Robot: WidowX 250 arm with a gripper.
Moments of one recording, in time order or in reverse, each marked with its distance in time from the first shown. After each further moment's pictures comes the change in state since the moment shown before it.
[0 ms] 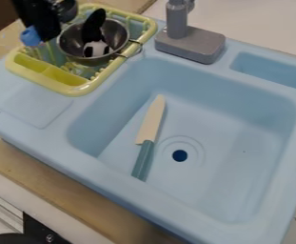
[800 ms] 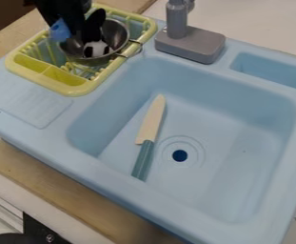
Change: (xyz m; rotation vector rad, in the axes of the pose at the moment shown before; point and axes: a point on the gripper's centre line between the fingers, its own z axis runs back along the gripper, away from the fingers) arm 0.027 -0.001 -0.006 0.010 -0.079 0.371
